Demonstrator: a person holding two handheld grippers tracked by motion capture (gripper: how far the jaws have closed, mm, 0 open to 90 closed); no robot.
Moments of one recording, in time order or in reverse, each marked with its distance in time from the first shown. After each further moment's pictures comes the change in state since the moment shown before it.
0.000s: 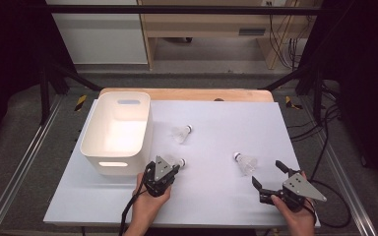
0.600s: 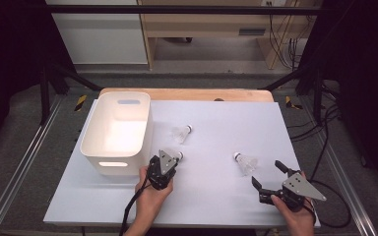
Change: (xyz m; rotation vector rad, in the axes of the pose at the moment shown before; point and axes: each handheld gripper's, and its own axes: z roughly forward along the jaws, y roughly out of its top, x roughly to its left) left arm 0.003 0.008 0.015 0.033 0.101 0.043; right arm 0.000 0.000 0.001 0.002 0.006 0.007
